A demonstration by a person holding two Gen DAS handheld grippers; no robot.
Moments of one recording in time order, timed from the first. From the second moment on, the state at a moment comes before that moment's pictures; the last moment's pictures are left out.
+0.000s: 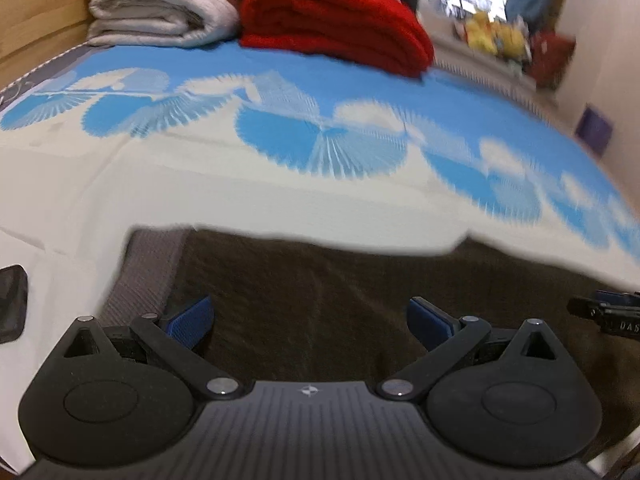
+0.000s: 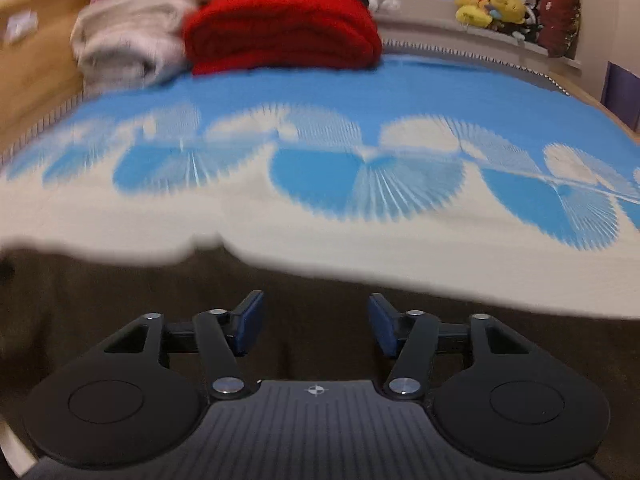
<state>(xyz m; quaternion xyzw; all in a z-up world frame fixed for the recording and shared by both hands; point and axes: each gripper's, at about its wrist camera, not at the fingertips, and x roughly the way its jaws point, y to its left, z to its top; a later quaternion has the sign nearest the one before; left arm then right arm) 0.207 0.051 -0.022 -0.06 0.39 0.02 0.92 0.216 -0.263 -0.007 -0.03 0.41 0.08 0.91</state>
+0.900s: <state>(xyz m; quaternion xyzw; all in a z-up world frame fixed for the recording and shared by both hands) 0.150 -0.087 -0.056 0.02 0.45 0.00 0.89 0.143 -0.407 -0.013 0.01 0.45 -0.09 0.89</state>
